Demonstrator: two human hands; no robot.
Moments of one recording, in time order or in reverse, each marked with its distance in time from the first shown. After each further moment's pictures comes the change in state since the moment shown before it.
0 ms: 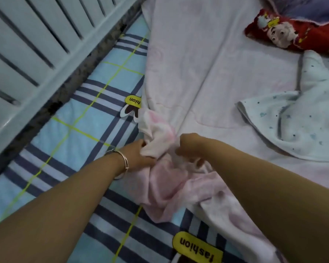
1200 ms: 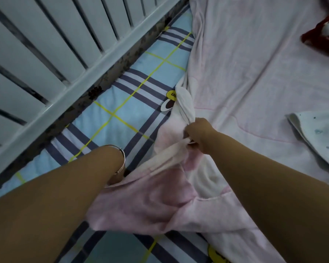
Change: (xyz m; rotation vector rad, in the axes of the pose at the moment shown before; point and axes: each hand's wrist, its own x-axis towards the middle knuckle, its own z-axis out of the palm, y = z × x) left_hand -0.014 -0.113 -0.020 0.444 -0.368 -0.256; right_hand 0.057 -0.095 0.037 1.036 0.201 -0.025
